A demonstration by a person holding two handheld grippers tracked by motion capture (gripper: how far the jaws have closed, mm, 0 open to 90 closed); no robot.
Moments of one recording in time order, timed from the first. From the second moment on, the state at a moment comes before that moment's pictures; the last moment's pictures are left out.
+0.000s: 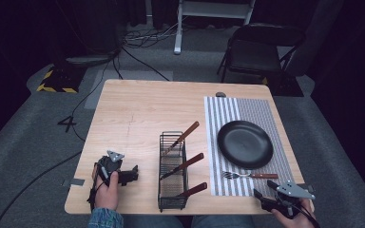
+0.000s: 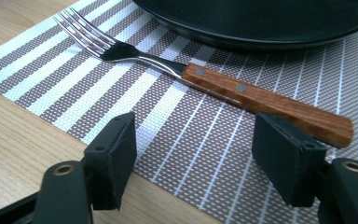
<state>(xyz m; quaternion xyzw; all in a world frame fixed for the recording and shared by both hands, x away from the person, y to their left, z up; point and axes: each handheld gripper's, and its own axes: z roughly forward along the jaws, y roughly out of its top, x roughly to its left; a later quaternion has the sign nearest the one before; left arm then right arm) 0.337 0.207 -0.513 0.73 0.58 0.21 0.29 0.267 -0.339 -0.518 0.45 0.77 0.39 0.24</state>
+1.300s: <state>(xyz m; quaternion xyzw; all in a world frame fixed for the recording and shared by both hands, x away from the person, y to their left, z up) 0.338 0.207 -0.513 0.74 0.58 0.21 0.29 0.384 -0.291 -0.355 0.34 0.79 0.47 0.18</state>
